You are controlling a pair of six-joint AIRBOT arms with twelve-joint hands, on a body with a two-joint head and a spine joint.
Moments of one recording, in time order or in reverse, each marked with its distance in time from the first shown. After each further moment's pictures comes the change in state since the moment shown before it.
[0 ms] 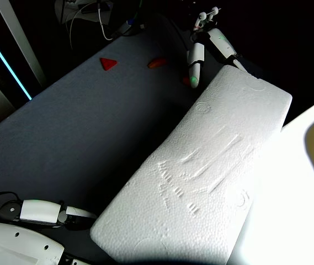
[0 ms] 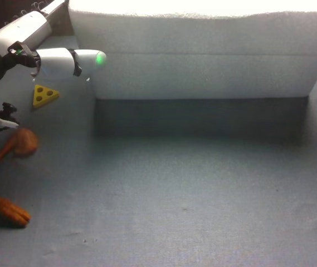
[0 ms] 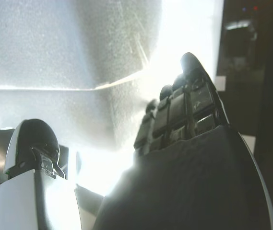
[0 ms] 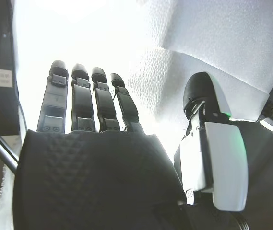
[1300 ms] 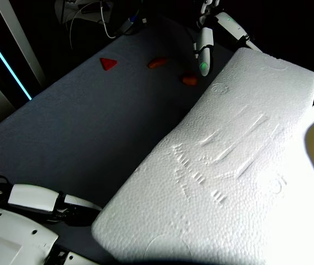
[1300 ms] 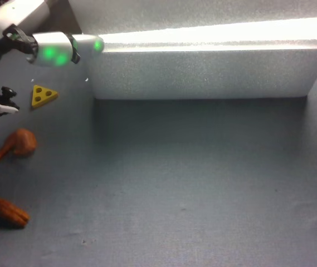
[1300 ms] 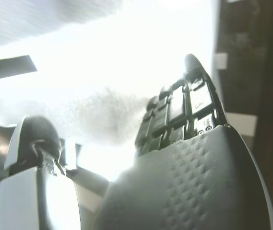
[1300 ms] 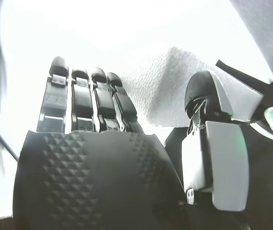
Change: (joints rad) left arm -0.053 0.026 -0.027 0.073 -0.029 -0.018; right arm 0.168 0.064 -0.080 -0.003 0.021 -0.191
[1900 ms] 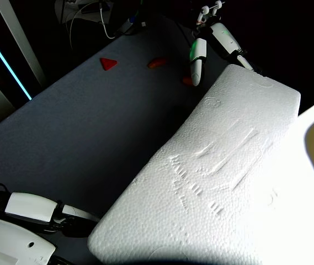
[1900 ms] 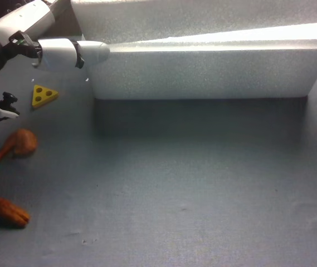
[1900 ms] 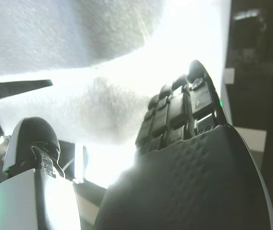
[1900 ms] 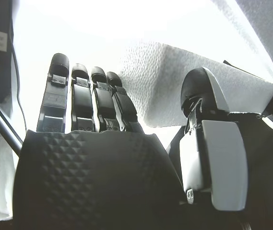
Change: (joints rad) left arm 0.000 -0.012 0.017 0.017 0.050 -0.003; right arm 0.000 -0.027 0.030 0.048 -0.037 -0.002
